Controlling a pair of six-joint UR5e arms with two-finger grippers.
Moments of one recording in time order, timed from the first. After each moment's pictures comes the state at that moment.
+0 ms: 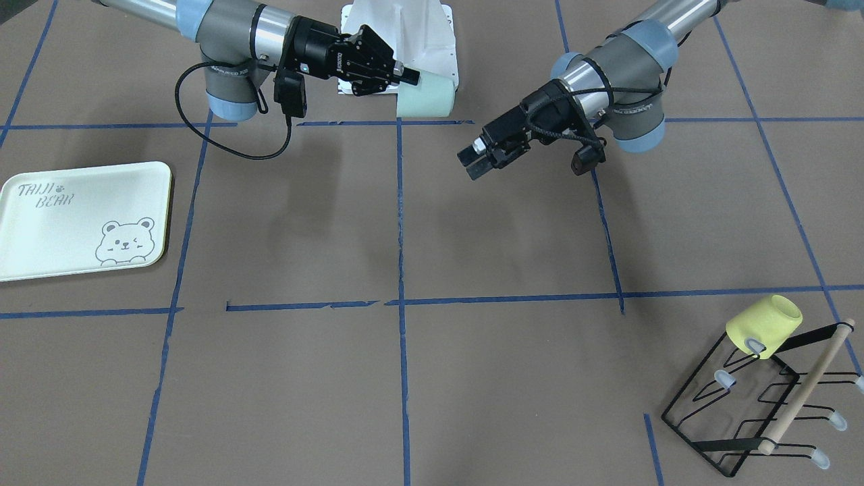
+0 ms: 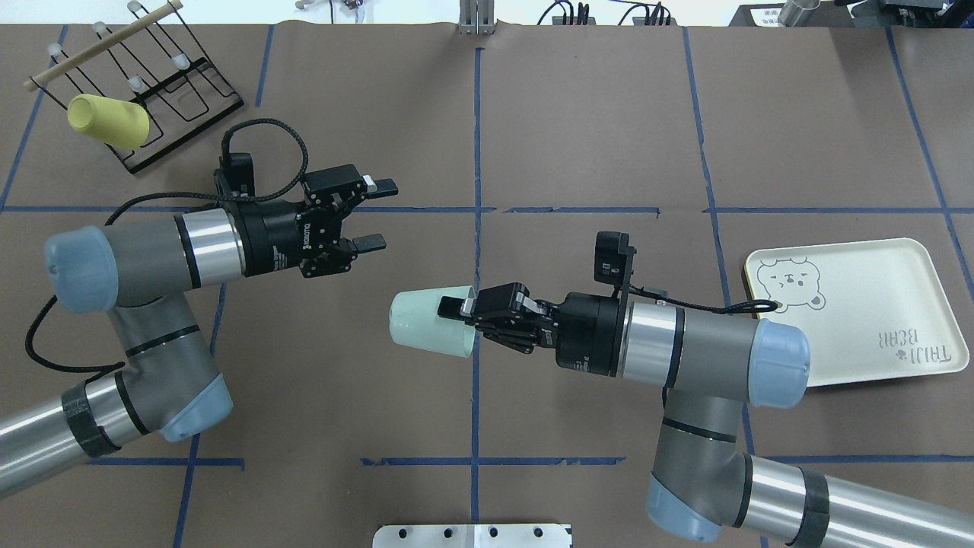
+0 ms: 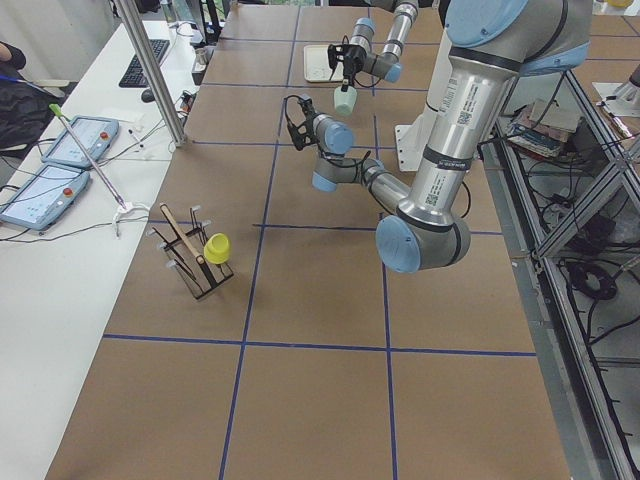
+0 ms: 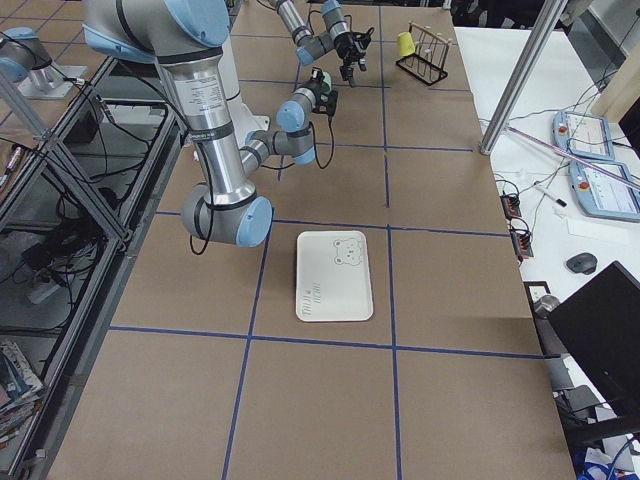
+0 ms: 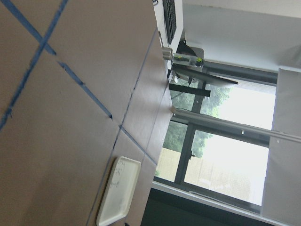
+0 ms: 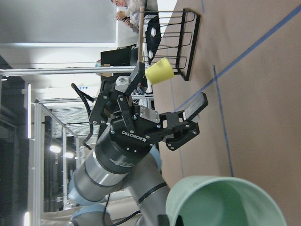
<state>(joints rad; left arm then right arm) -0.61 -1.96 -1.58 -2.98 -1.72 -2.09 0.38 -1.14 1.66 -0.02 1.64 1.86</state>
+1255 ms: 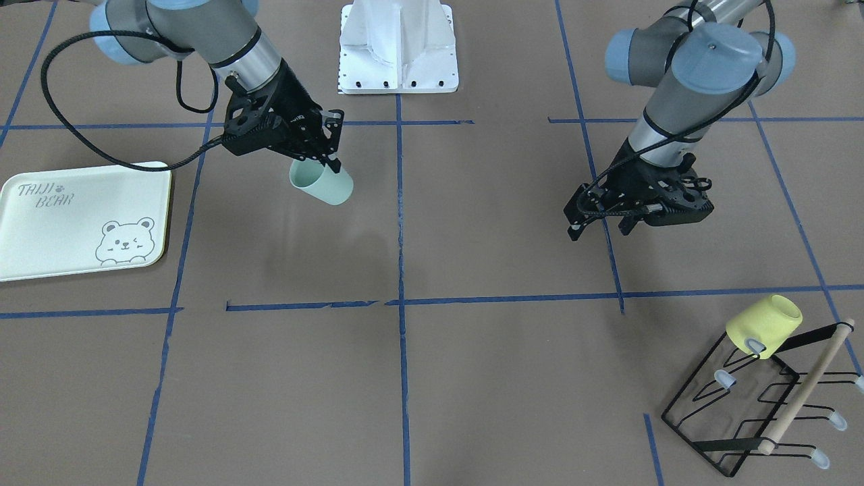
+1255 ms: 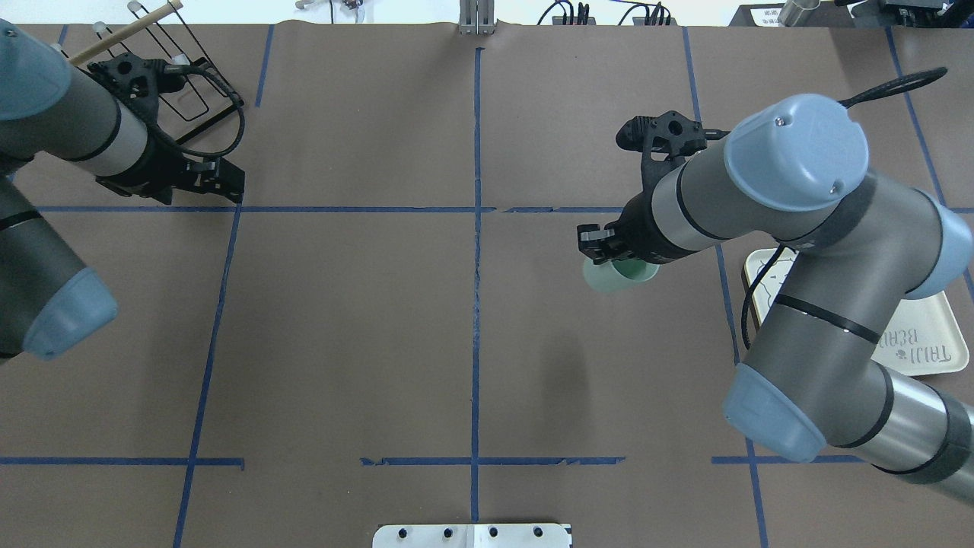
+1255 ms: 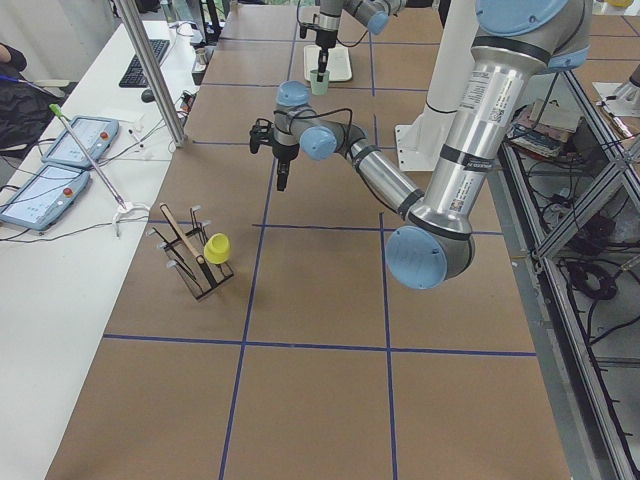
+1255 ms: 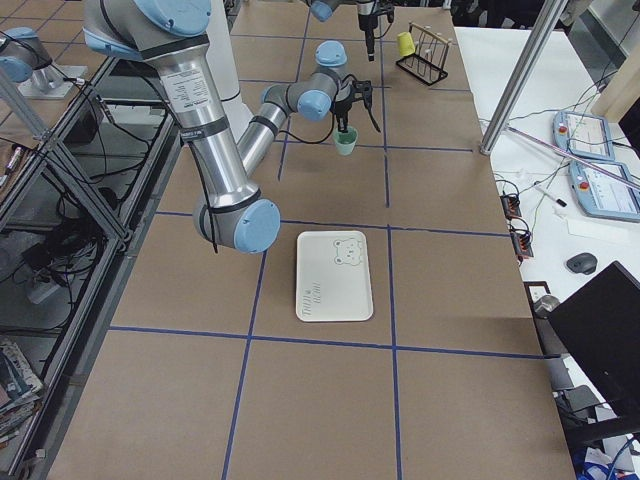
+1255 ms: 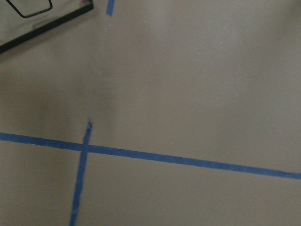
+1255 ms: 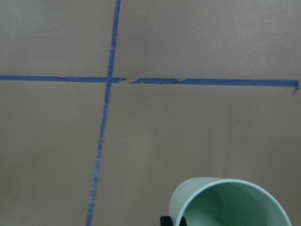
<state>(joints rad) -0.90 -1.85 -1.94 -1.62 -2.02 -0.88 0.66 -1.14 2.06 -1.58 1.95 1.07</state>
